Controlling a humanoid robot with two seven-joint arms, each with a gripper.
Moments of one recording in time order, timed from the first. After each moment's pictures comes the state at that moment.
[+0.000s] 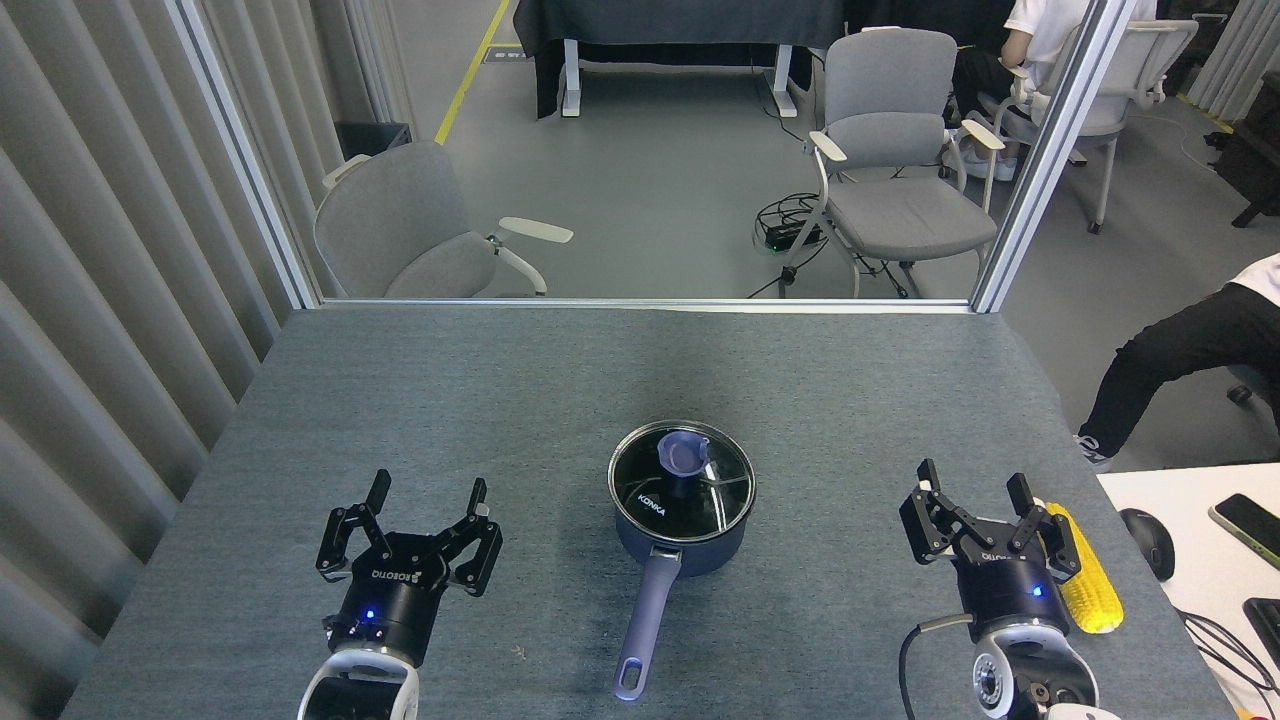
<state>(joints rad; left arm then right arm) -0.08 -0.10 0.08 -1.56 -1.64 -0.16 0.12 -0.14 -0.07 -0.12 -1.43 1.29 -0.06 -0.03</state>
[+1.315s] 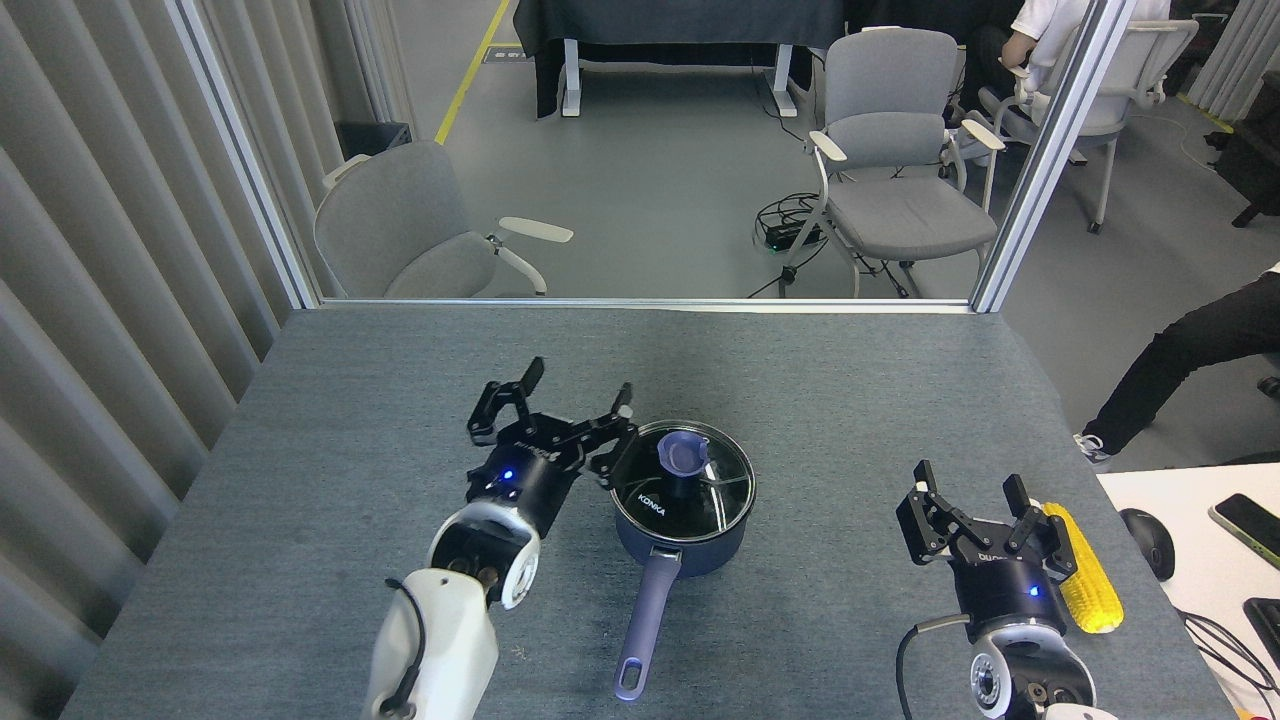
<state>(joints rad) -0.49 -0.12 -0.22 -1.25 -1.55 -0.17 0.01 -0.14 -0.07 -0.12 -1.43 1.29 -0.06 -0.02</state>
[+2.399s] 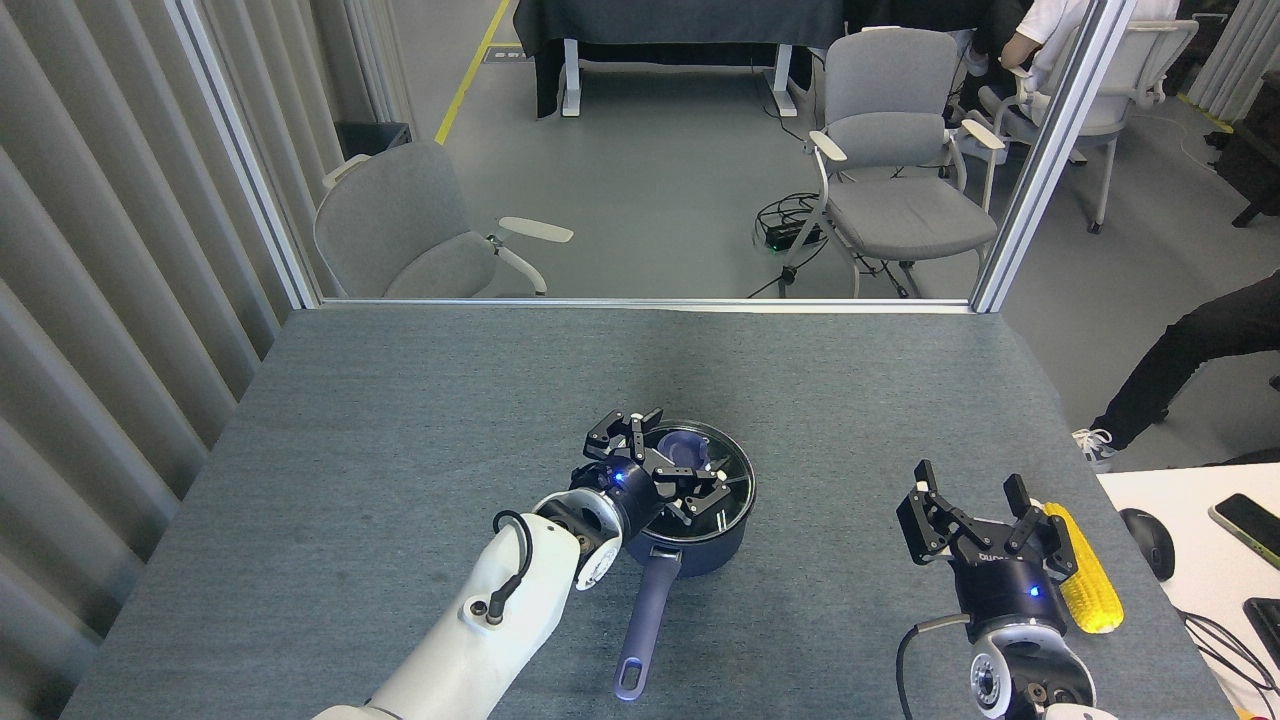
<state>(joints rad) -0.75 -0.14 -0.52 -0.68 -1.41 -0.21 0.05 -0.14 -0.07 -0.12 -1.43 1.29 -0.06 -0.02</state>
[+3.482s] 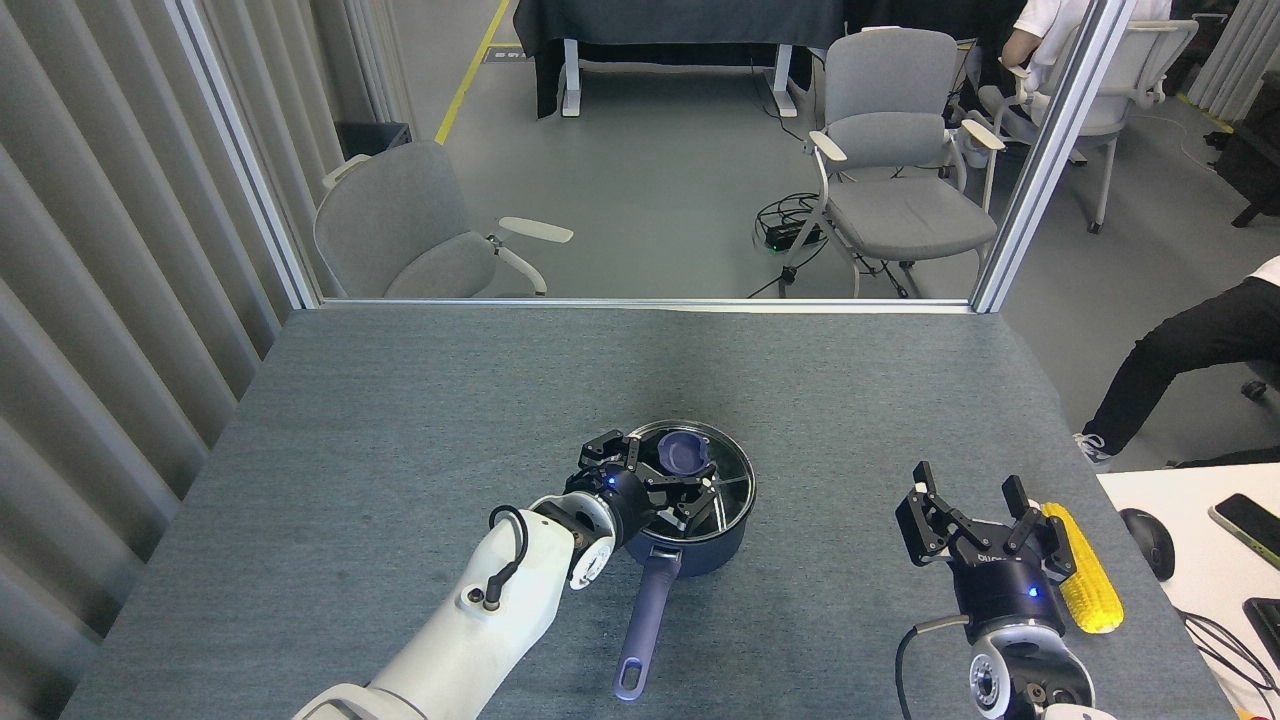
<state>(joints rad) -0.79 -0.14 -0.56 -0.57 -1.32 -0.23 0.00 -0.14 -0.07 -0.12 -1.42 1.29 -0.06 -0.02</state>
